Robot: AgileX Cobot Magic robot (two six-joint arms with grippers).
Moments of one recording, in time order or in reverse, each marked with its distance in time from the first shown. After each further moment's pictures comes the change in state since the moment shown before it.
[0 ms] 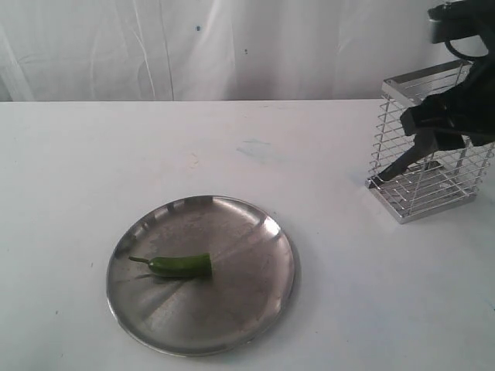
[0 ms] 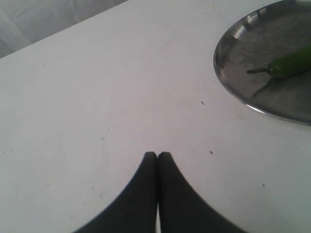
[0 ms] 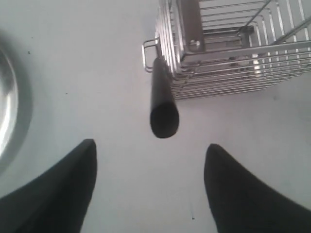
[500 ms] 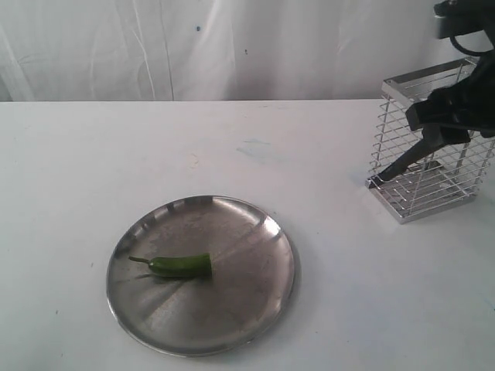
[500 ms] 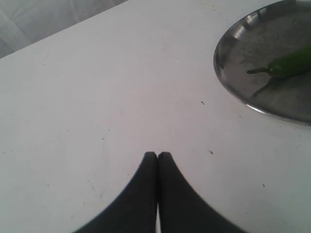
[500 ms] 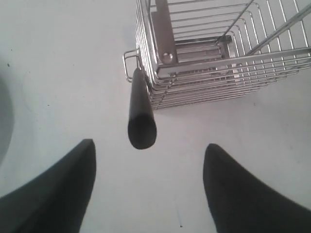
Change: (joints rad) left arm 0.000 0.000 0.000 0.000 0.000 0.000; right arm 0.000 0.000 0.002 -0.063 -0.035 0.047
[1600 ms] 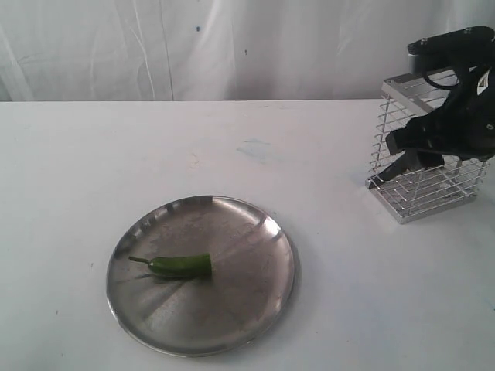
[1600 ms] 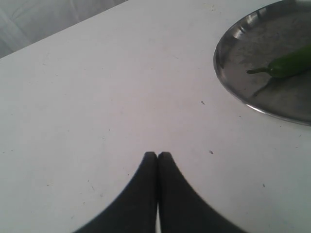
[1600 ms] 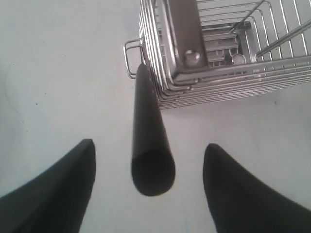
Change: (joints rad) left arm 0.000 0.000 0.000 0.000 0.000 0.000; right arm 0.000 0.109 0.047 -0.010 -0.101 0.018
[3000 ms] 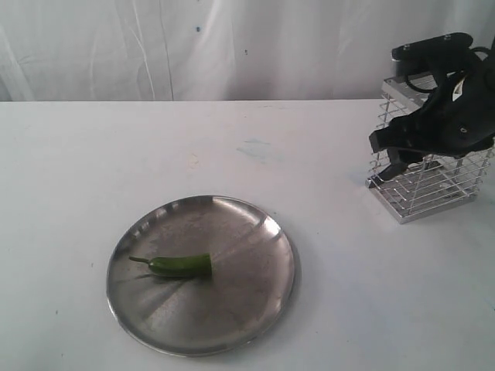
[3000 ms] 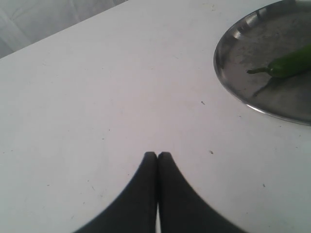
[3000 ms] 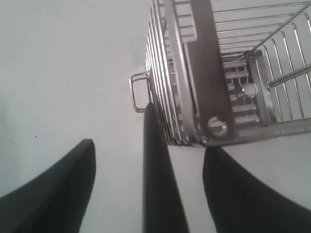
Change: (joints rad) left arm 0.000 0.000 0.000 0.000 0.000 0.000; right arm 0.000 0.082 0.000 0.002 -0.140 0.002
